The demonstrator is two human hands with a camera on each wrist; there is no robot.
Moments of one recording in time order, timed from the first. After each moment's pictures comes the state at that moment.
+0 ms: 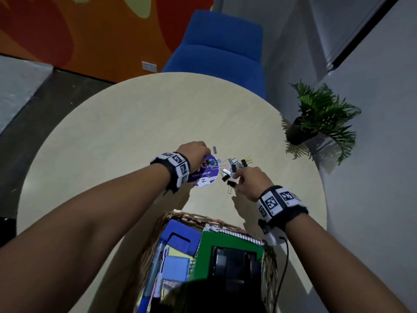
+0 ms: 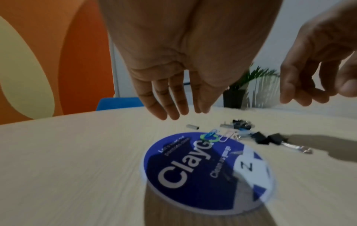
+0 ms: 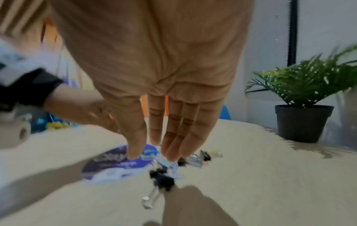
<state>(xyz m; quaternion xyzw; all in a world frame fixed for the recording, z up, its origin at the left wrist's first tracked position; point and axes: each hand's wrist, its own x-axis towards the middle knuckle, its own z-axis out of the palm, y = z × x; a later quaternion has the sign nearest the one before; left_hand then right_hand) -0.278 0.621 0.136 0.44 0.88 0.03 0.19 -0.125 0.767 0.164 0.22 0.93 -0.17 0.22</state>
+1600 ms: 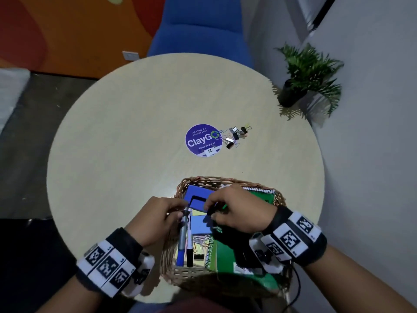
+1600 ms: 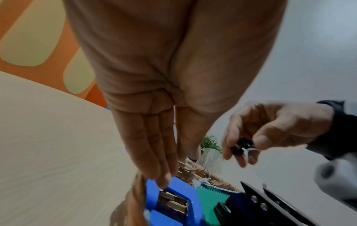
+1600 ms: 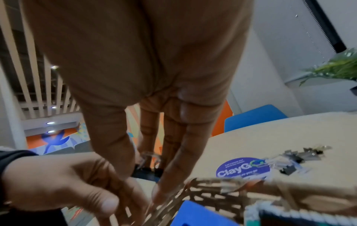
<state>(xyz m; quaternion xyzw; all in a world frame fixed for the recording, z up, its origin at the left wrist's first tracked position) -0.121 0.414 0.184 0.35 0.83 0.27 0.33 -0.021 0.614 0.242 0.05 0.91 -0.35 0.24</state>
